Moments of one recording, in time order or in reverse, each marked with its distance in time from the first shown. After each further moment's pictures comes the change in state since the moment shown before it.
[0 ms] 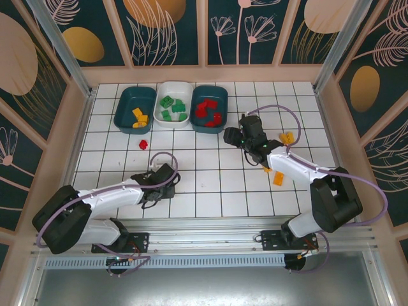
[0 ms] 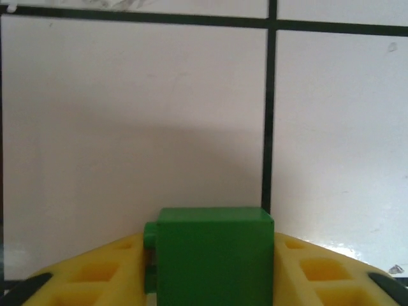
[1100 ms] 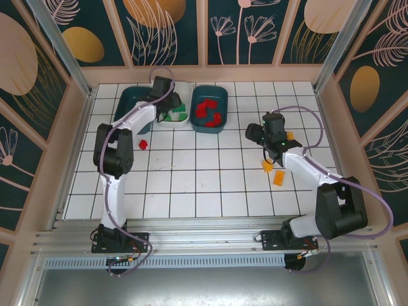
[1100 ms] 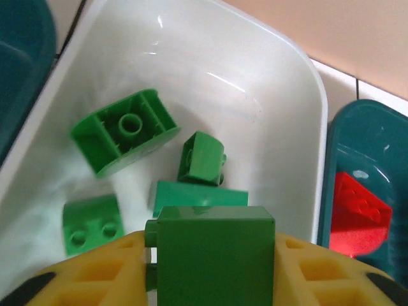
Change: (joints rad) left arm 0.488 0.901 1.286 0.072 0.191 0.216; right arm -0.229 -0.077 -0.050 -0.057 -0.008 -0.029
